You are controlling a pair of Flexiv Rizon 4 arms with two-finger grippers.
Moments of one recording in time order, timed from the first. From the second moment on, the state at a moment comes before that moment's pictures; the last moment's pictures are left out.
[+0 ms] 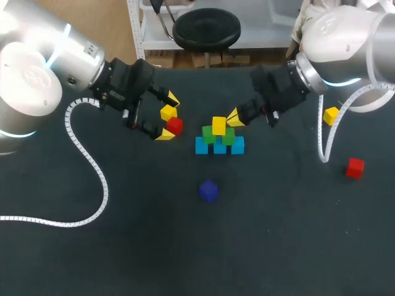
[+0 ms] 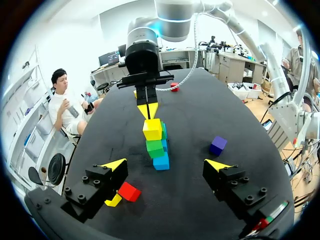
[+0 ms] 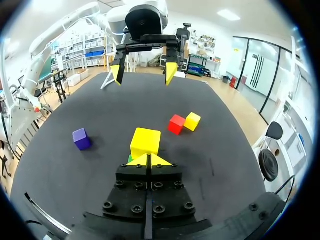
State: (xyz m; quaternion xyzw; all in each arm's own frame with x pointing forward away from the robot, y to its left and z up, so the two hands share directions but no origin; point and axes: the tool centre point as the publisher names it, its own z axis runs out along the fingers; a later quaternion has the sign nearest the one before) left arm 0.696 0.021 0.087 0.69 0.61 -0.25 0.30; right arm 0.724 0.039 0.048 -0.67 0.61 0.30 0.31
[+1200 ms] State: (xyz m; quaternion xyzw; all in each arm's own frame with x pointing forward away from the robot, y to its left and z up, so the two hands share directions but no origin) left arm 0.696 0.021 0.087 0.69 0.61 -0.25 0.30; right arm 0.729 0.040 0.046 -0.67 0.61 0.30 0.31
